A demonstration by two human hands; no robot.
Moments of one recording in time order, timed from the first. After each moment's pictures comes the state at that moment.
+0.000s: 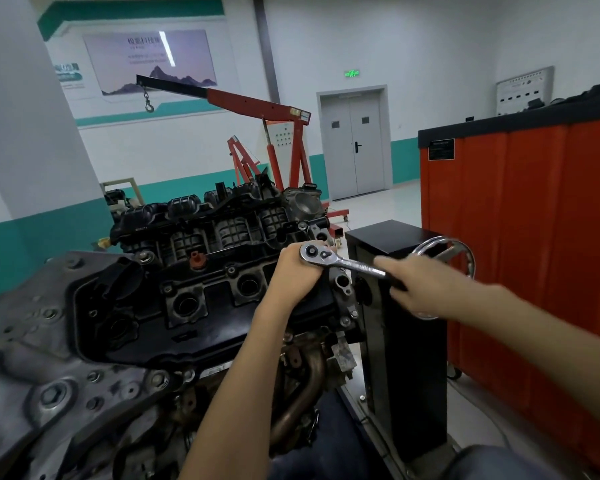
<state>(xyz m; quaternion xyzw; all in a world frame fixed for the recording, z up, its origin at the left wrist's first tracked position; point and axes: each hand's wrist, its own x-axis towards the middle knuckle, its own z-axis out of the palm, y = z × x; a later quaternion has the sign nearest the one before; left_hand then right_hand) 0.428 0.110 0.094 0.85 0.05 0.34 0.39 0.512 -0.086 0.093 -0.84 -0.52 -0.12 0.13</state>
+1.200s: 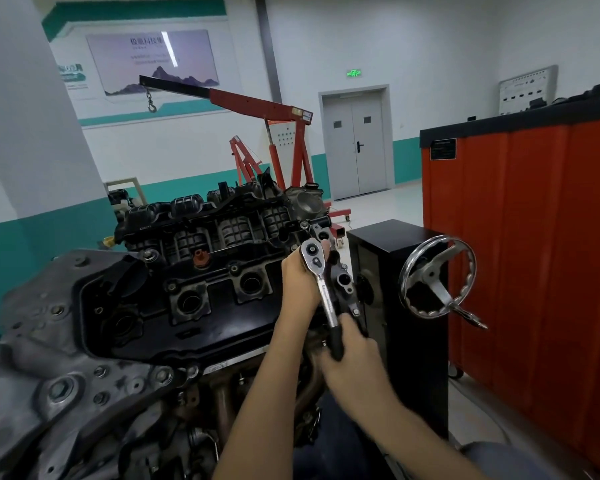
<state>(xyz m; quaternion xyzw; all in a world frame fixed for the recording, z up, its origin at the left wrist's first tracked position) 0.431 0.089 0.075 0.73 0.07 0.46 0.50 0.399 -0.030 0.008 -0.75 -0.37 0.01 0.55</state>
